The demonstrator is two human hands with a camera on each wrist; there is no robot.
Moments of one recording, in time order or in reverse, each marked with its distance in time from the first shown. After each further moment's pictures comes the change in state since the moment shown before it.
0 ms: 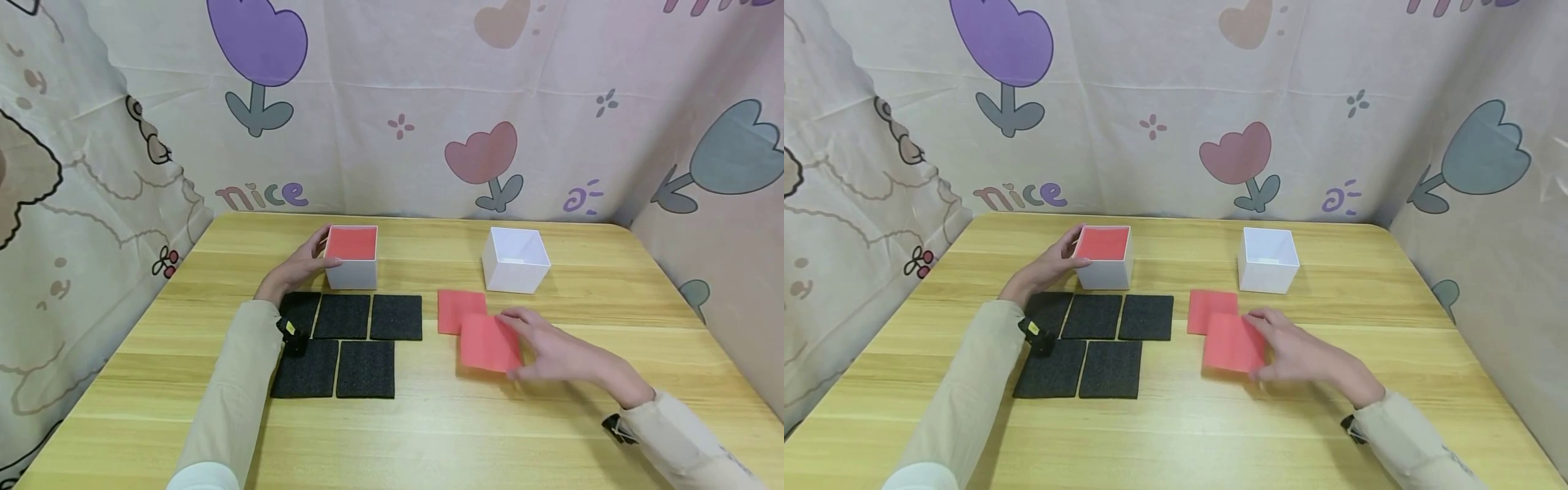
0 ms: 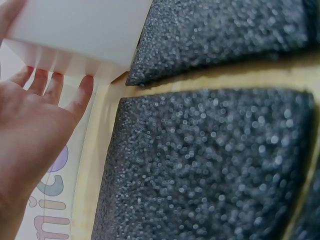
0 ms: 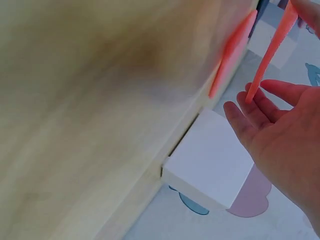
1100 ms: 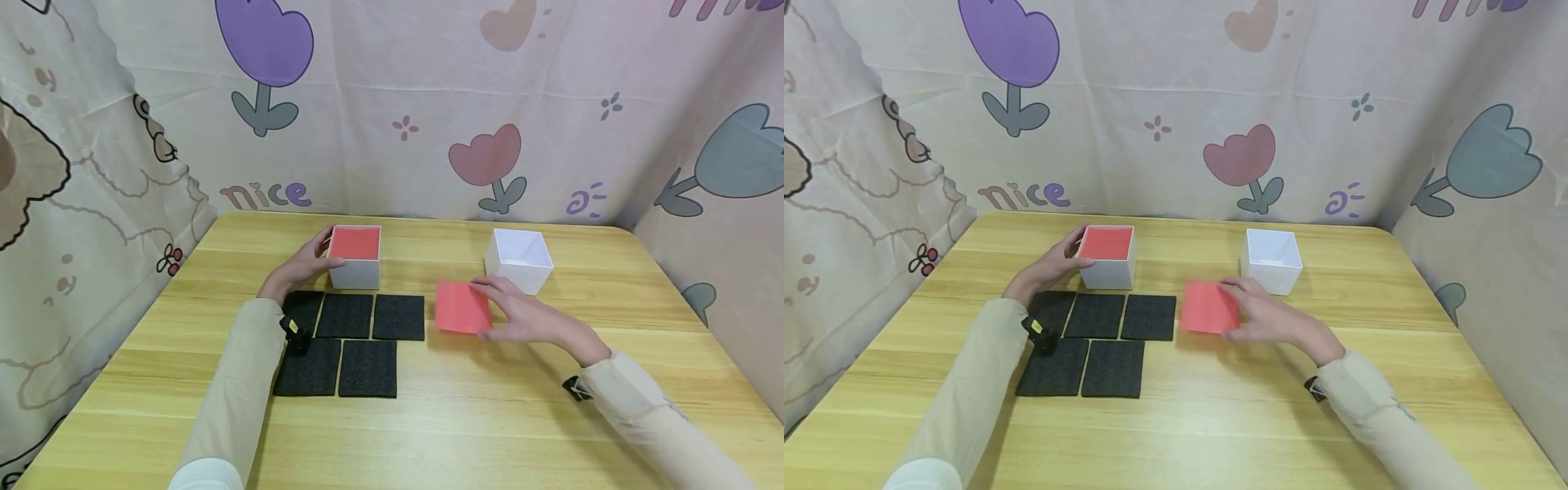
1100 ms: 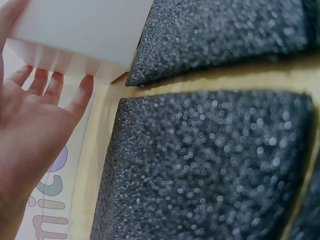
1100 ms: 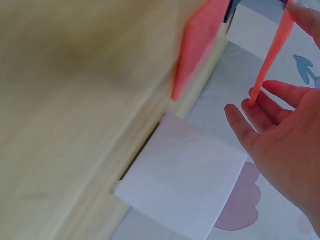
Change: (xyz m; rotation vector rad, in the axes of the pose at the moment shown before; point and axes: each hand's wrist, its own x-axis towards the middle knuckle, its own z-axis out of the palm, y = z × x) left_hand 0.001 -0.003 -0.001 0.013 0.001 -0.006; right_hand 0.059 -0.006 -0.015 -0.011 0.047 -0.112
